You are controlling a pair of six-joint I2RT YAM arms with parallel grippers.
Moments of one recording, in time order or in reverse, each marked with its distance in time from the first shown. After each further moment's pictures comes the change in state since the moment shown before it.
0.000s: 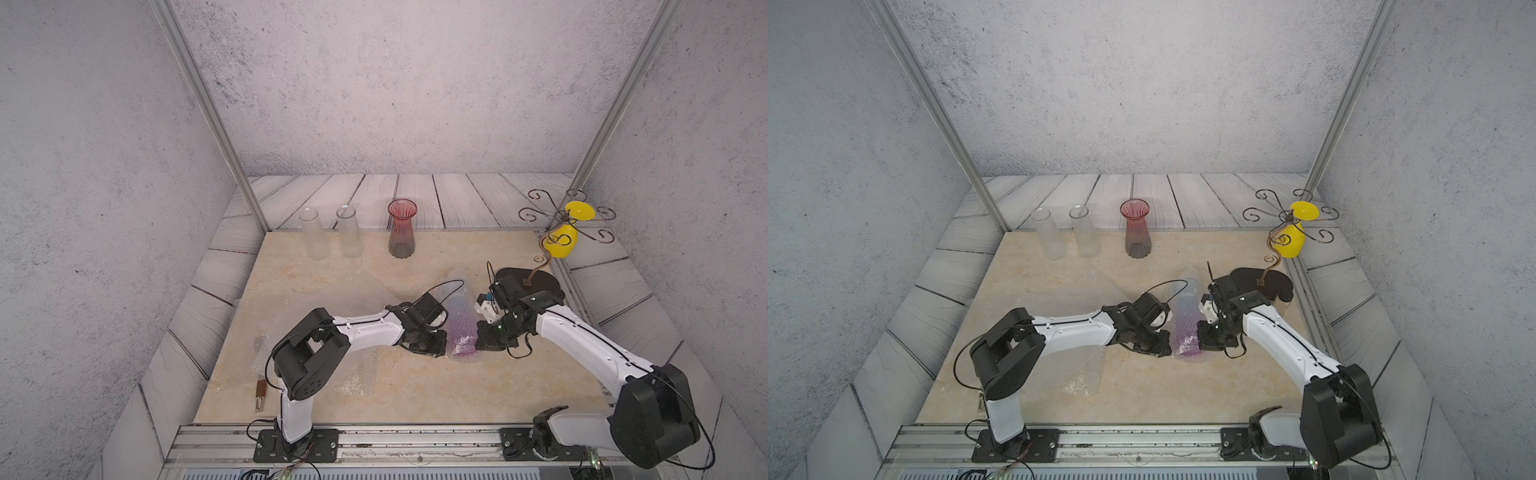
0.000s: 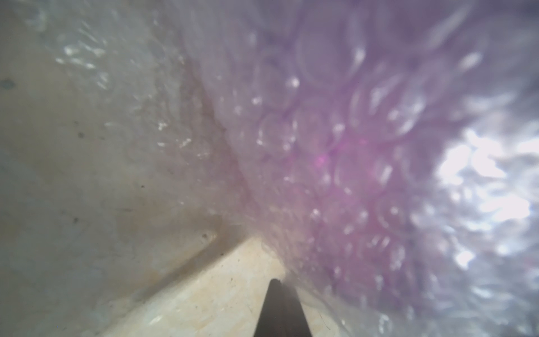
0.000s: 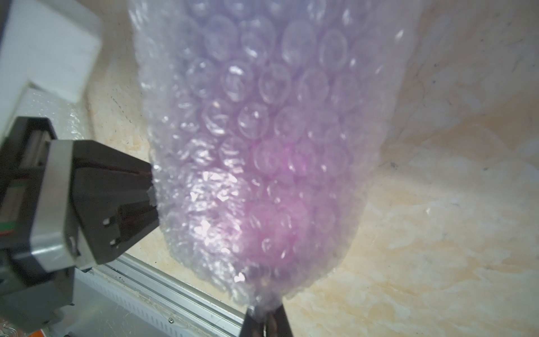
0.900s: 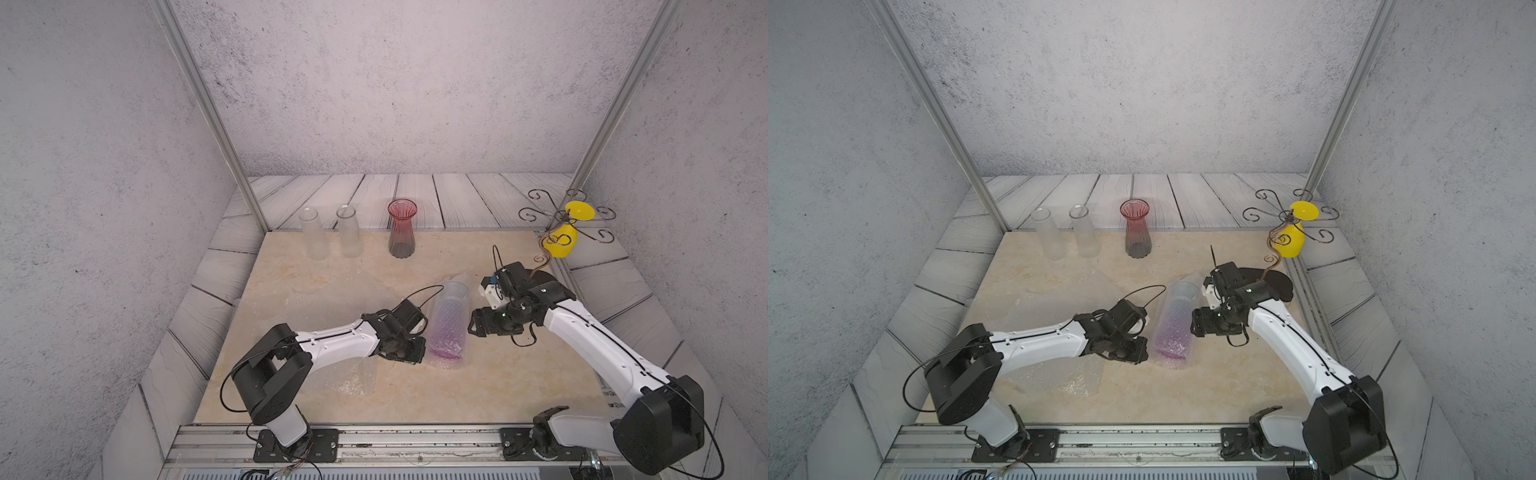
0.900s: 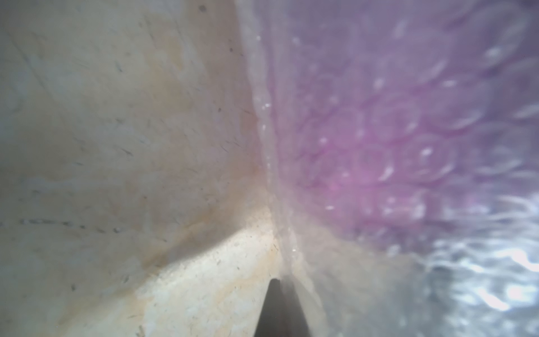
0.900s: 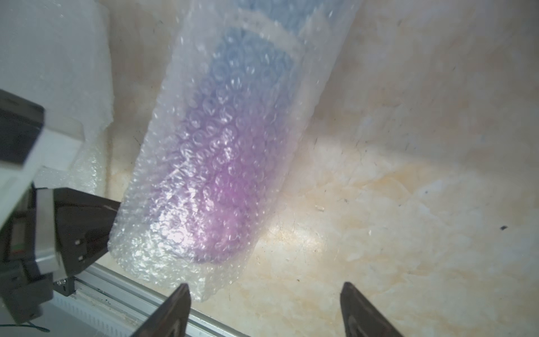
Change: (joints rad) left arm 0.009 -0.259 -0.212 -0.085 -0.085 0.024; right arm 0.000 -0.027 0.161 -0.048 0.106 -0.044
